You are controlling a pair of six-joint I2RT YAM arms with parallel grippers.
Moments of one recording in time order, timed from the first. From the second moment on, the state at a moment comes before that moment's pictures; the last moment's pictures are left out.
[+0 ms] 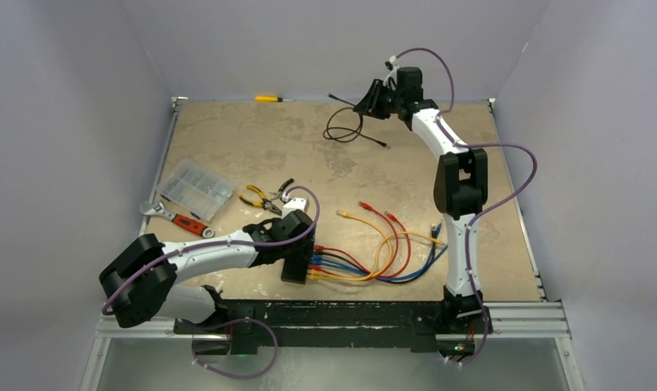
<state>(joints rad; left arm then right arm) -0.92 1.34 0.63 -0.31 -0.30 -0.72 0.20 2.32 2.05 -0.25 -0.45 0.52</state>
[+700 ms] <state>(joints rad) -0.92 1.35 0.64 -0.32 -0.29 -0.72 0.19 2.05 1.64 -0.12 -0.44 0.52</state>
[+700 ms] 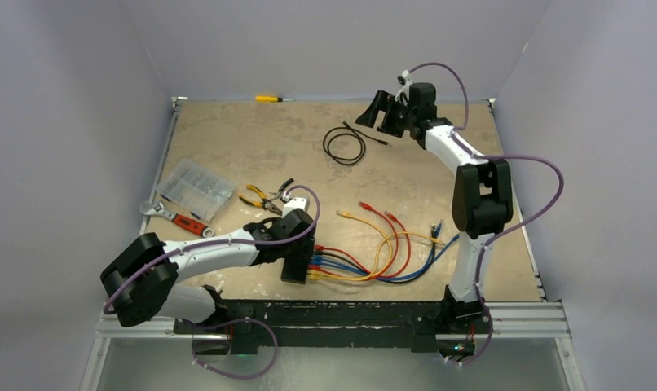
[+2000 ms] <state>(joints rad) -0.72 1.21 0.65 -0.32 -0.12 -0.68 0.45 1.50 0.66 0.23 -0.70 0.45</state>
